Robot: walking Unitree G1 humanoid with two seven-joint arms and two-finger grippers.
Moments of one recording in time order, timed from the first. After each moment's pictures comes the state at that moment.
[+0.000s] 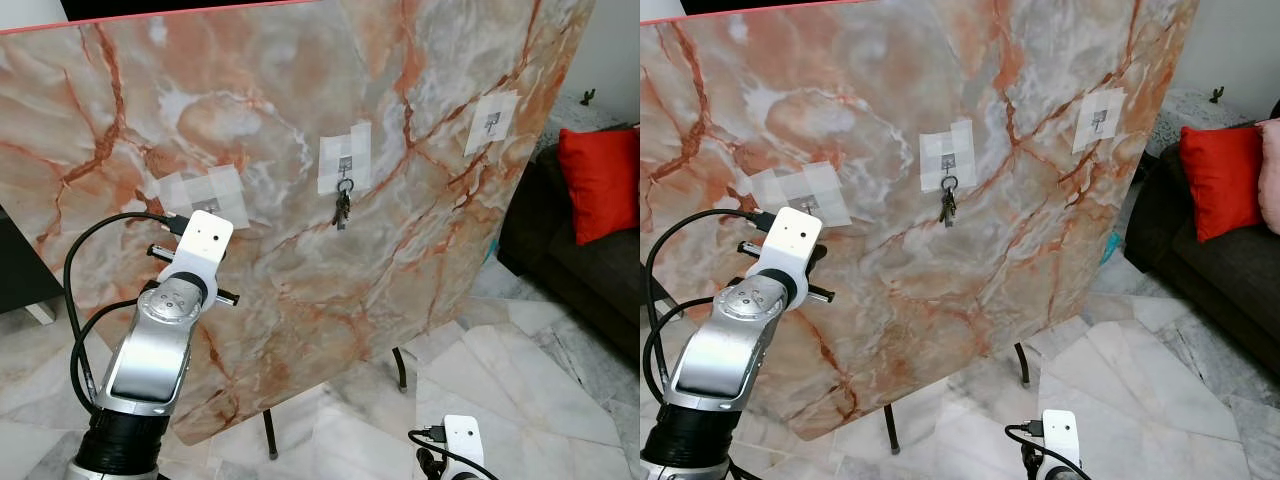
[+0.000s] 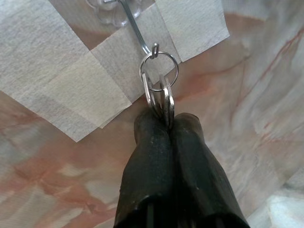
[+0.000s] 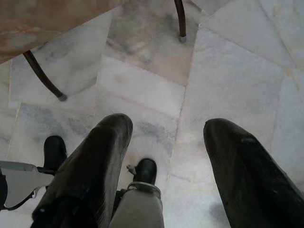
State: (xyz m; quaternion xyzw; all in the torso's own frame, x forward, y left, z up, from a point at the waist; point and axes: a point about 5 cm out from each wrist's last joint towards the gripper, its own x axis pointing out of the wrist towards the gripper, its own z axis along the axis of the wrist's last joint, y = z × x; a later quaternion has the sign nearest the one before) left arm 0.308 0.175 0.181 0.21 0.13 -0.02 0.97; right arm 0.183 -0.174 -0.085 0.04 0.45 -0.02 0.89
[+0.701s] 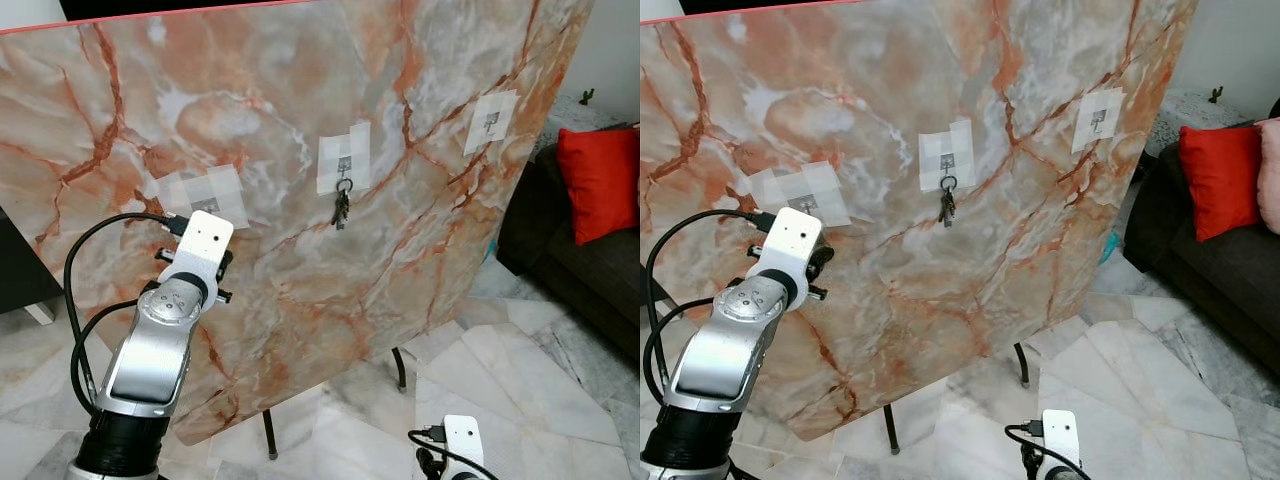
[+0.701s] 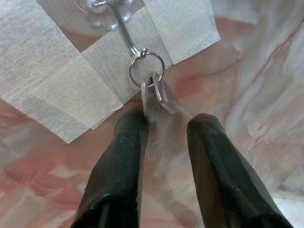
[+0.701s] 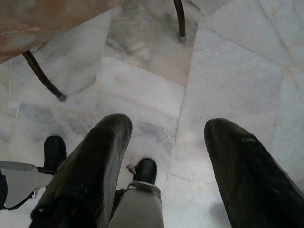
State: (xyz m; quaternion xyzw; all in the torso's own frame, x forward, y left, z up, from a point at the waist) left arm 0.306 0.174 0.179 0.21 0.12 -0.02 0.97; right arm 0.183 -0.174 -0.085 0.04 0.45 -0.02 0.89
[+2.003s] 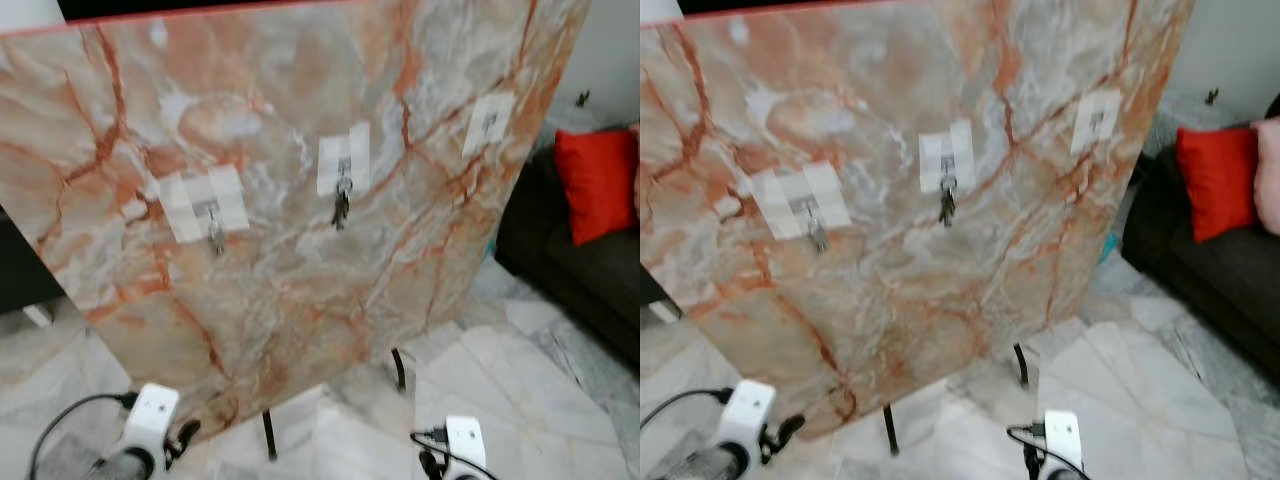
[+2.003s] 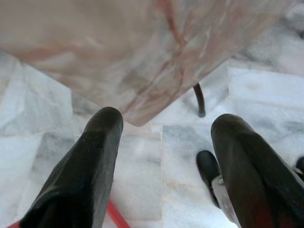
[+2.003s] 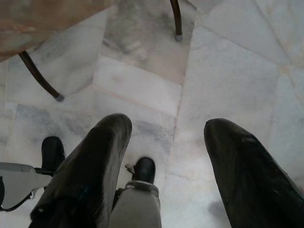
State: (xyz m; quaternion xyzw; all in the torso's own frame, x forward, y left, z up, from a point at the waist) left arm 0.199 0.246 -0.011 0.14 0.34 -0.04 0.93; right arm 0.181 -0.175 -0.086 0.04 0.46 -0.03 0.89
